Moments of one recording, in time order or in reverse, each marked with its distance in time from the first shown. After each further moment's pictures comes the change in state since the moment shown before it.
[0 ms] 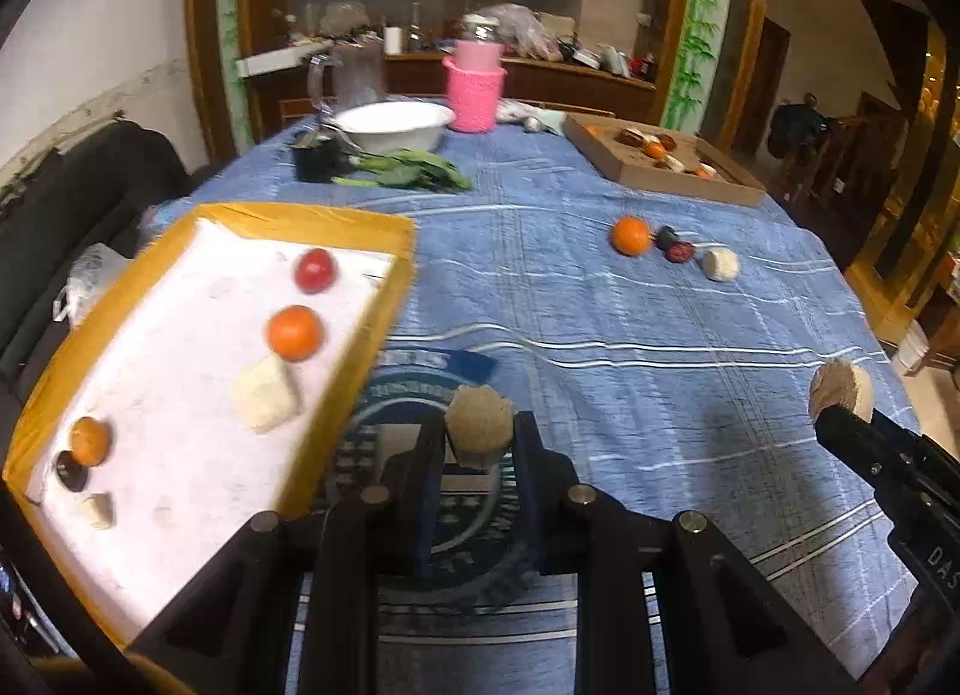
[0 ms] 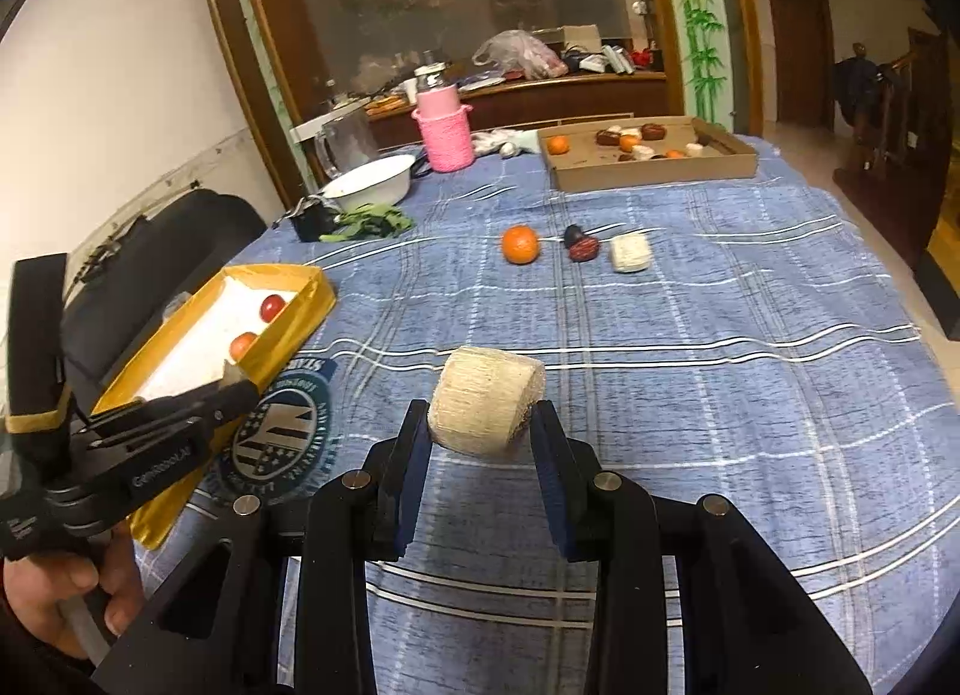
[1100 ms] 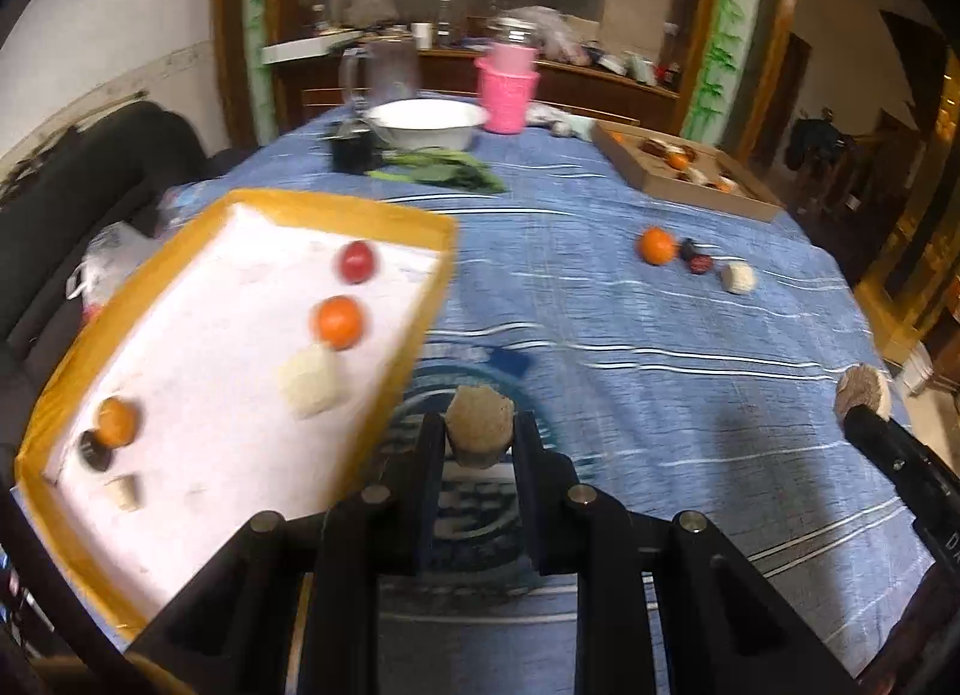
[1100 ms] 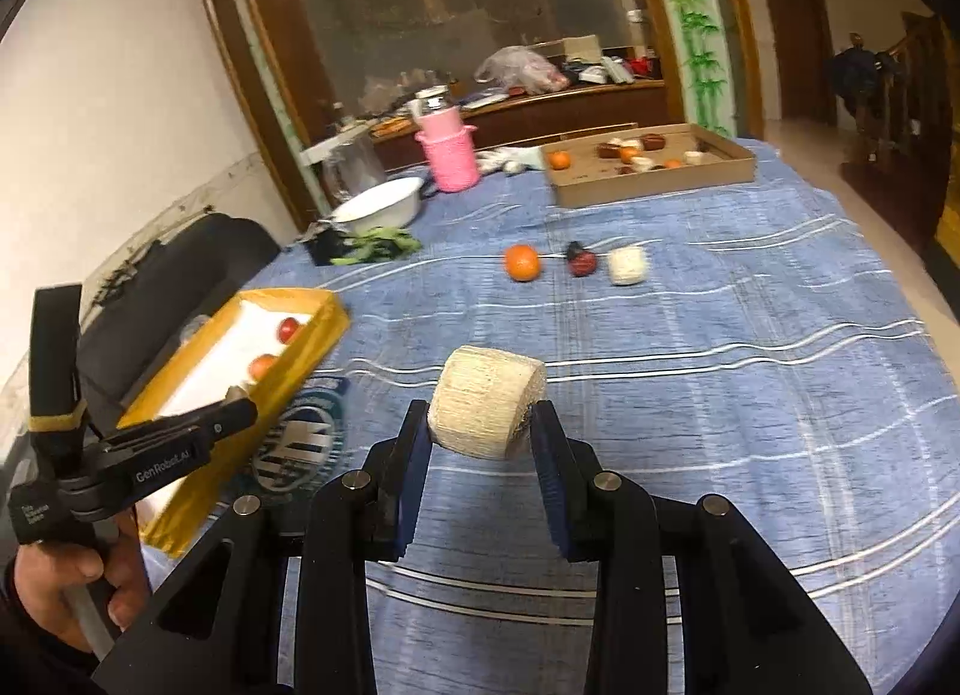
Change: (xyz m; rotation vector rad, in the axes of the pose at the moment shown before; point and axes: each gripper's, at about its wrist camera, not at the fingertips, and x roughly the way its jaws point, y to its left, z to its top) left arm -0.020 0.032 -0.003 -0.067 0.004 0.051; right arm -0.009 -0.004 0.004 0.033 -0.031 0.075
